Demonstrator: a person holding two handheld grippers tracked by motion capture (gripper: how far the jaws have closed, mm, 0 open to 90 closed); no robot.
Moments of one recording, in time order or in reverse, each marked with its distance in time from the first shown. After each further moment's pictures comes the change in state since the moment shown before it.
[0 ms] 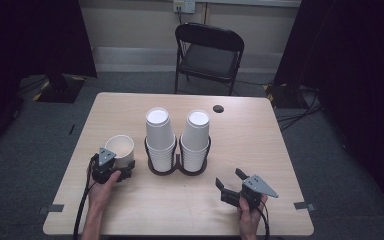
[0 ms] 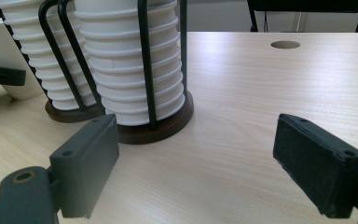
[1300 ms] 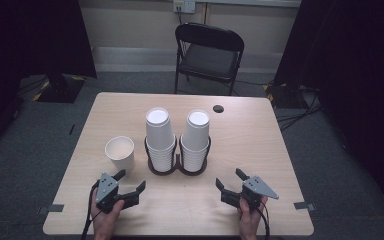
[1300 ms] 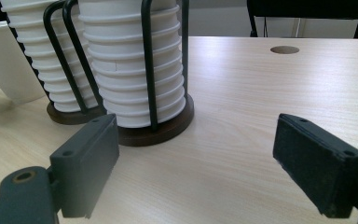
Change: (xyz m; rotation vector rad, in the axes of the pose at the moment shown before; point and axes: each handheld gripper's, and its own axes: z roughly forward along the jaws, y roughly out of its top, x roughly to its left) left arm -0.068 -0.025 -0.057 -0.194 -0.156 0.022; right arm 0.001 -0.001 -0.002 -0.018 0.002 -0.010
